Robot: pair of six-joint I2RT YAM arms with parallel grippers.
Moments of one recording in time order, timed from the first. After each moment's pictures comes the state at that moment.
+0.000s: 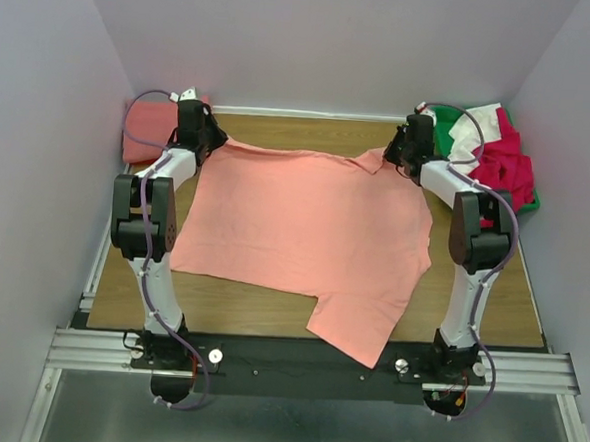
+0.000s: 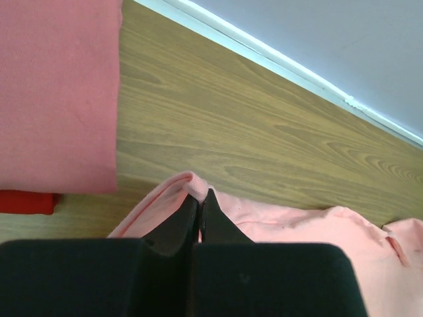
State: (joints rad) left arm -0.01 2.00 1.44 0.12 0.09 -0.56; right arm 0.17 2.10 1.53 0.03 0.06 0.44
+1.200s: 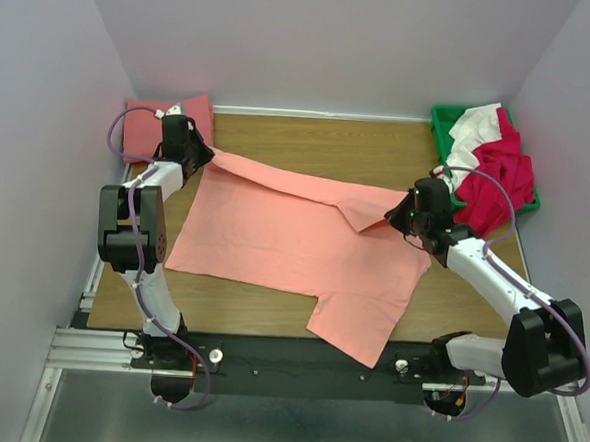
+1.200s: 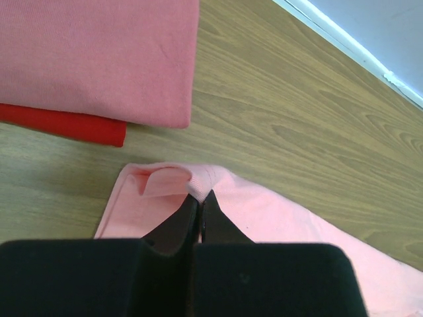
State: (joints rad) left arm 0.06 1.88 1.24 0.10 0.13 -0.54; right arm 0.30 1.27 0.79 -0.17 0.10 0.71
